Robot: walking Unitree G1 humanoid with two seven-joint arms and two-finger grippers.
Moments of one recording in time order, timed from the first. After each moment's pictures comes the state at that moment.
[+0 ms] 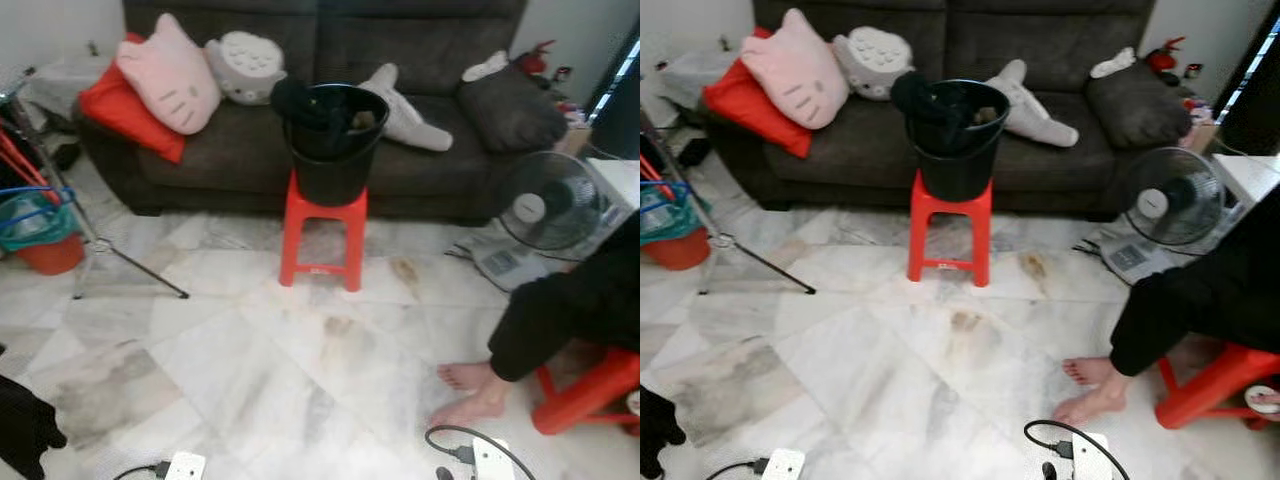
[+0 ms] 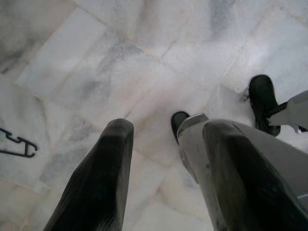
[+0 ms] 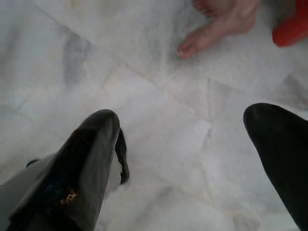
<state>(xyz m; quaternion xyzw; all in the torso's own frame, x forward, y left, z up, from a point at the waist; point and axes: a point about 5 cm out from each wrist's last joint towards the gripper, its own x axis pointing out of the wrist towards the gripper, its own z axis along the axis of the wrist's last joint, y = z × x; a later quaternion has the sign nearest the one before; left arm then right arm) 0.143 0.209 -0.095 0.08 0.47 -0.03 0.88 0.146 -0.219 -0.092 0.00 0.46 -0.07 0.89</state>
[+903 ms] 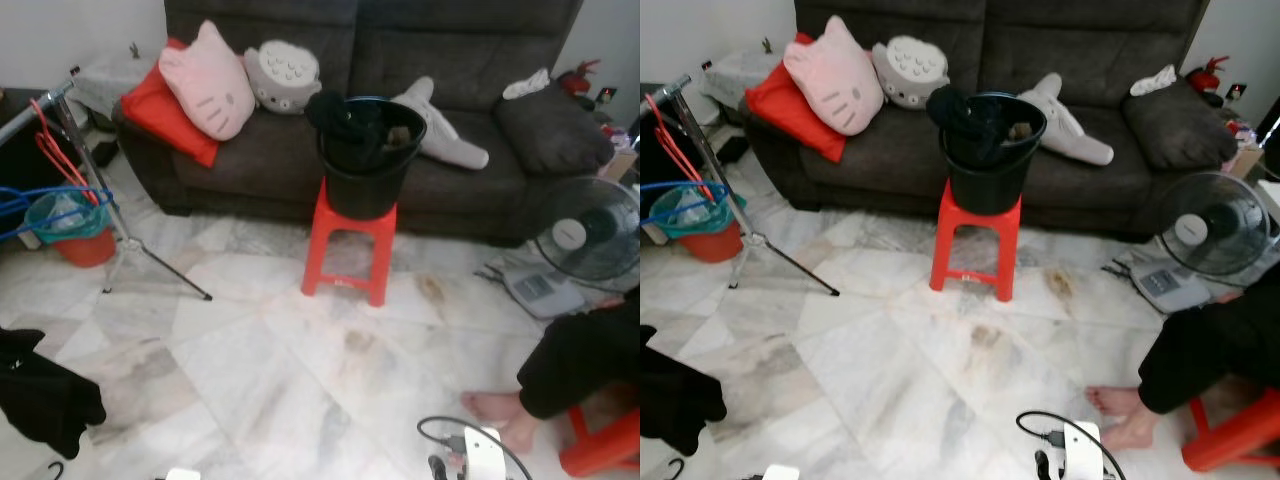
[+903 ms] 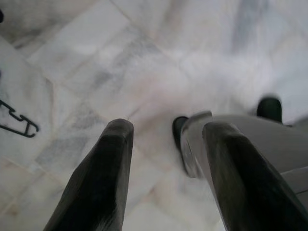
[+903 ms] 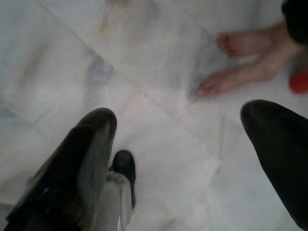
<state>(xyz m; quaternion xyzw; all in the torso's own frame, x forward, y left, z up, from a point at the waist) 0.138 0.204 -0.097 0.07 0.47 -0.03 0.88 0.154 -0.219 -0.090 0.00 0.45 -0.08 0.89</state>
